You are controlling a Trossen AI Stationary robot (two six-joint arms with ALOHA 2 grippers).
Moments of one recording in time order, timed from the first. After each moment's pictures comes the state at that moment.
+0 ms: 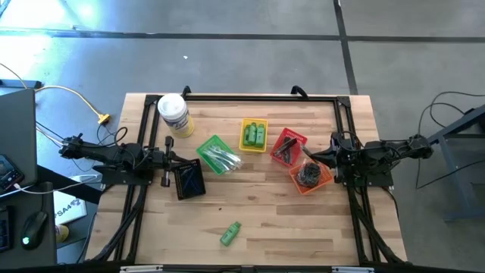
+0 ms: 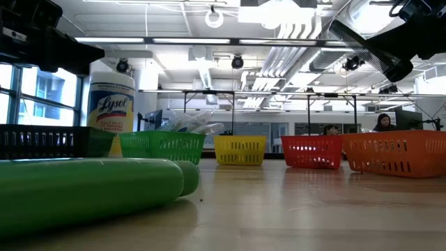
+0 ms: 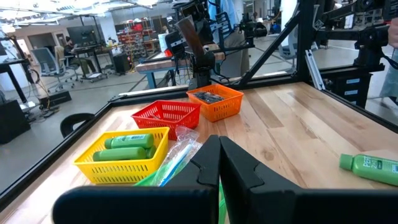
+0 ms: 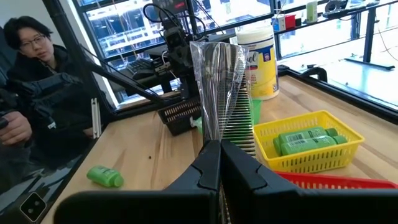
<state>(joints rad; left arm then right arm) -0.22 0.01 0.04 0.00 -0.23 0.13 0.29 0.01 0.20 -0.25 0.36 0.28</state>
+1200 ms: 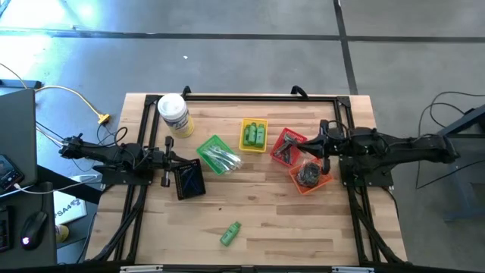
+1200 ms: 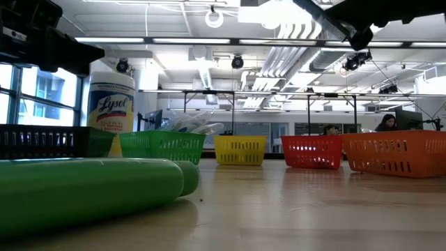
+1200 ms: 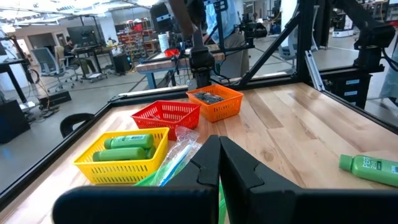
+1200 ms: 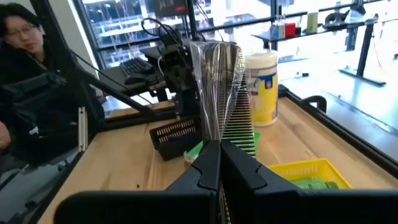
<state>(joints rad) -0.22 0.01 0.04 0.01 -0.23 0.13 0.03 0.54 0.46 0.01 0.11 0.17</state>
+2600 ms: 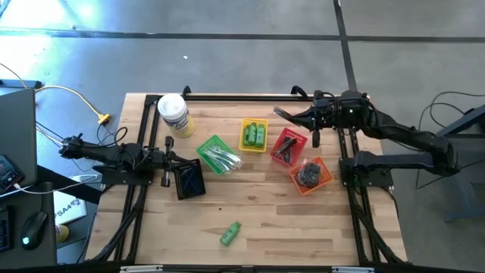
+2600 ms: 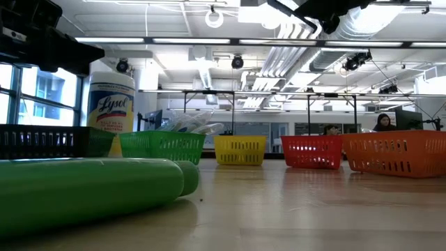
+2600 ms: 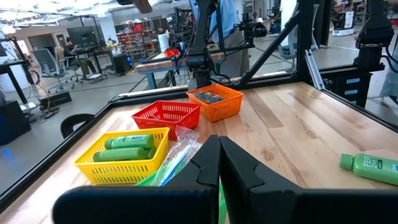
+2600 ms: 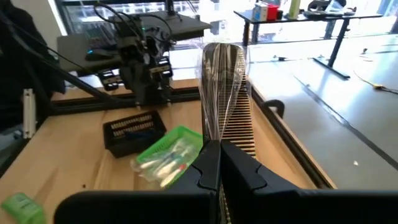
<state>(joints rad) -0.22 0.01 0.04 0.00 -0.23 0.13 -0.40 0.86 0.87 -0.23 -0.24 -0.03</state>
